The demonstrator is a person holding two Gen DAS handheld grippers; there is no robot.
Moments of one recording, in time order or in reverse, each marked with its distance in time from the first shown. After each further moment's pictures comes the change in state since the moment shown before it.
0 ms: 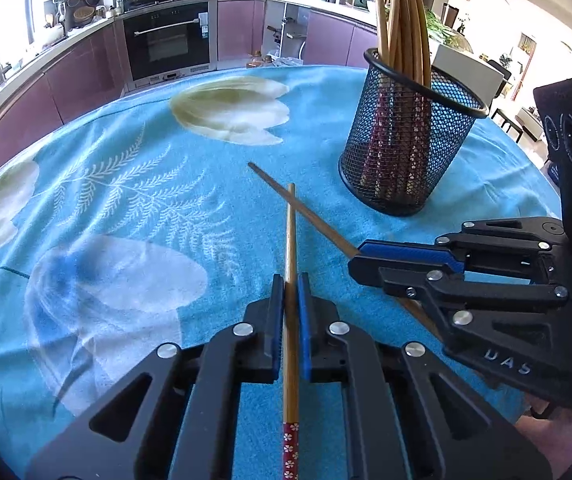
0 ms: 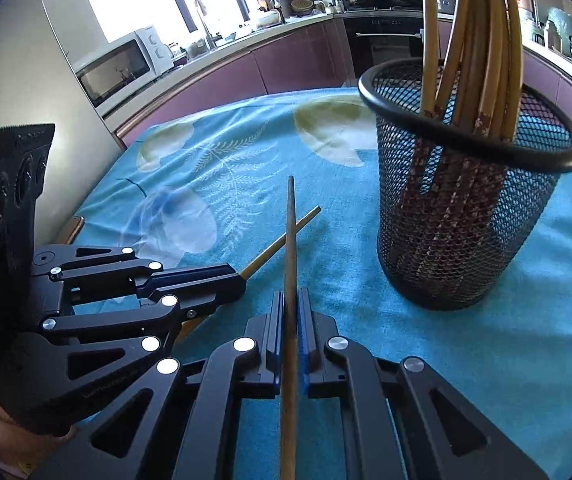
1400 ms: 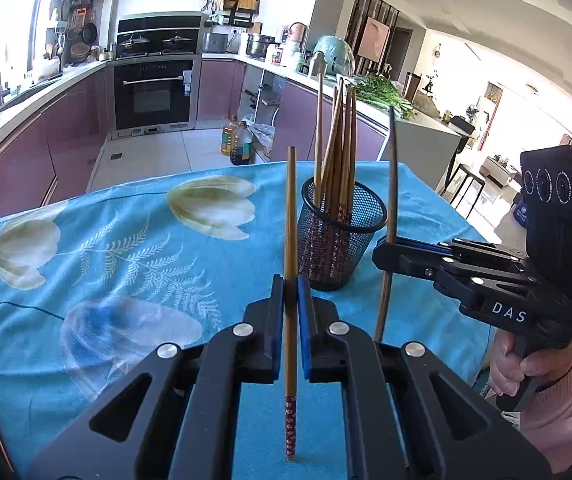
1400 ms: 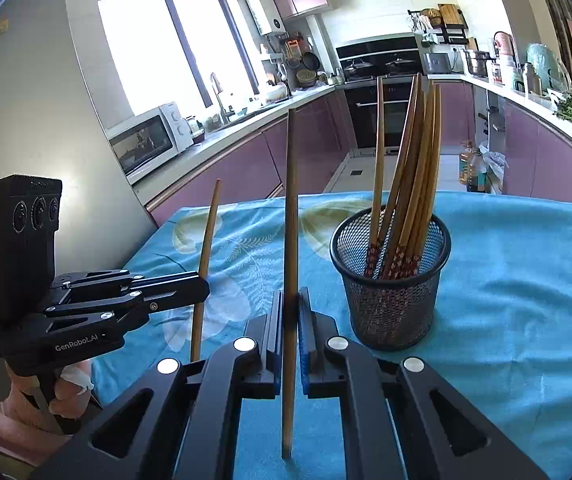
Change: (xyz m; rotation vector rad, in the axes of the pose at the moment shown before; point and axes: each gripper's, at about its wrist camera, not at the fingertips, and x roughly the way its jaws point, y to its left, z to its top) left arm -0.107 -0.007 0.015 -0.014 -0.241 -0.126; right arm -0.098 -0.006 0.009 0.001 -0.269 0.029
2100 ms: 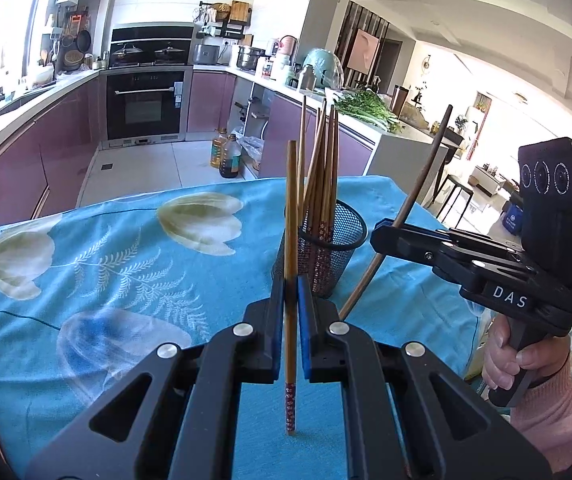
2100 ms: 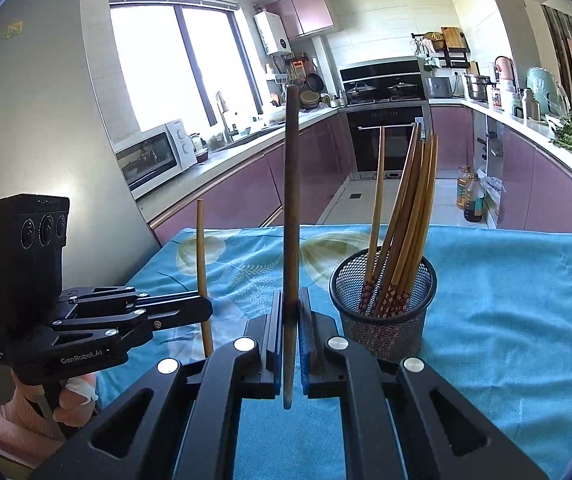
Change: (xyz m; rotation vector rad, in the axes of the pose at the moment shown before) left arm -0.015 -0.006 0.006 0.005 -0.046 -0.039; right arm -0.019 0.001 0.015 -0.036 -0.069 -0.010
